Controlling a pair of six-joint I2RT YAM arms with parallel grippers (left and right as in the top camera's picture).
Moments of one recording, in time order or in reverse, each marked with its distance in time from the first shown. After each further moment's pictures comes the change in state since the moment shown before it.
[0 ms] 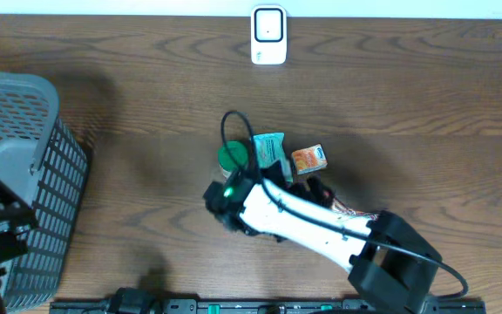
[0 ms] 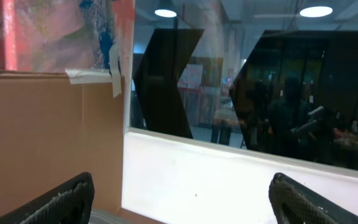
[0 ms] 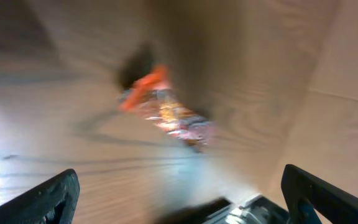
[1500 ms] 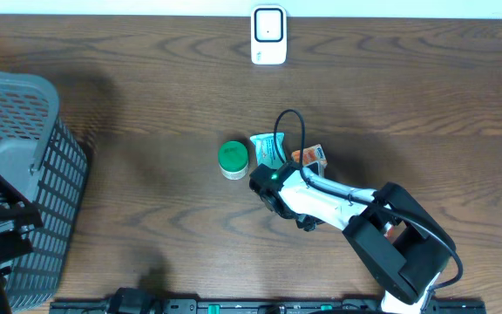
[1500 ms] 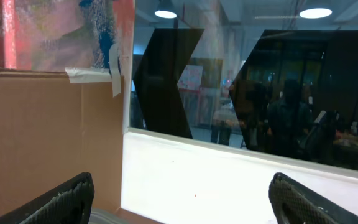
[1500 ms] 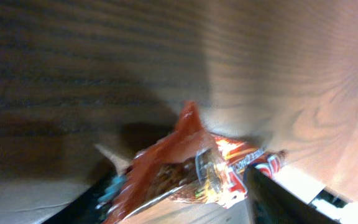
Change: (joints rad) left arm 0.000 -0.024 -0.039 0.025 0.000 0.000; right arm -0.253 0.010 -0.335 0.435 -0.056 -0.101
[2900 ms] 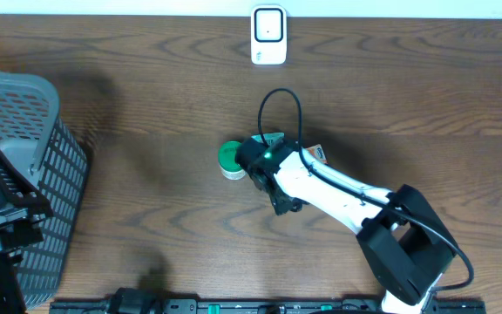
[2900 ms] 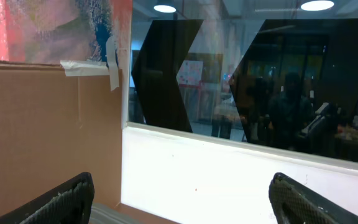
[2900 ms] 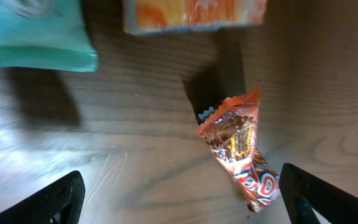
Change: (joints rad) left arm 0.000 -0.008 -0.064 0.032 0.000 0.000; right arm -0.007 -0.014 0.228 -0.077 -0.135 -0.105
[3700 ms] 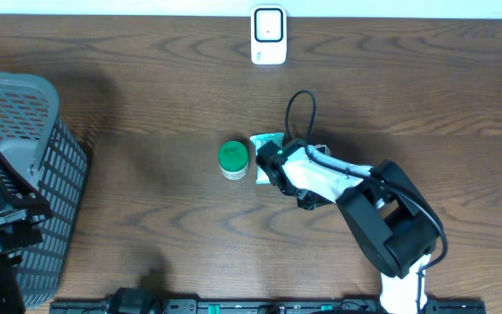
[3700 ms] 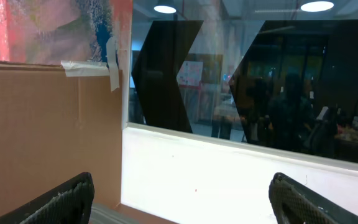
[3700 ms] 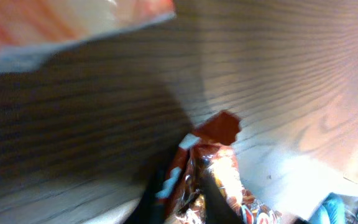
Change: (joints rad) left arm 0.000 -0.003 0.000 0.001 0.000 0.000; right arm -0.112 0.134 -0.109 0.092 0.161 0.131
